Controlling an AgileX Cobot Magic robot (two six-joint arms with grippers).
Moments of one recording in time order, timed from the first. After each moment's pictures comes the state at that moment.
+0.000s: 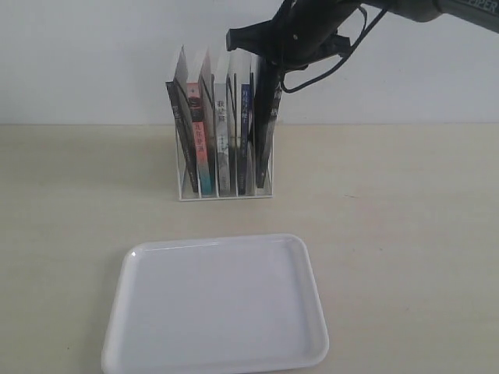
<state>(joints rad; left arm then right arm) -0.11 0.00 0.00 0.10 0.35 -0.17 0.47 2.17 -2.07 0.05 0.76 0.19</state>
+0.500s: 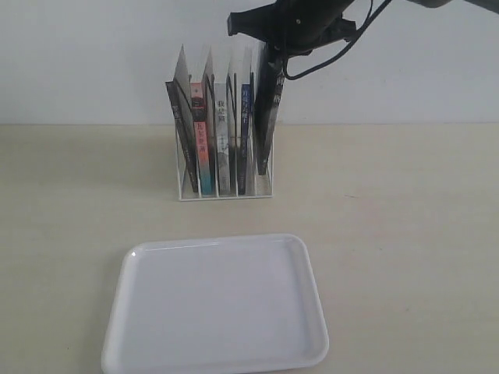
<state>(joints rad) -0.11 0.00 0.00 0.10 0.35 -0.17 0.48 2.12 -2.07 0.00 0.75 0.22</state>
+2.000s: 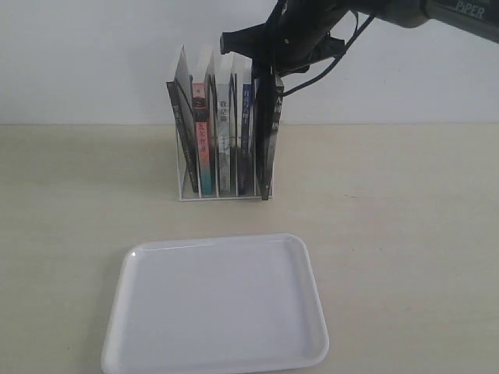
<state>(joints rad) -0.11 0.00 0.00 0.10 0.35 -0.17 0.50 2.18 -2.07 -0.04 0.74 0.28</state>
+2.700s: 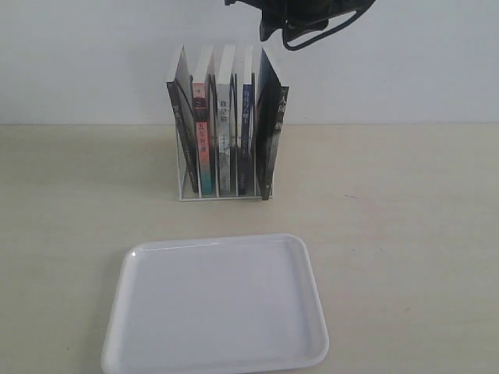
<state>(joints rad) -0.11 0.00 0.00 0.10 0.35 -0.17 0.52 2.01 -2.07 -0.05 0.90 0.28</state>
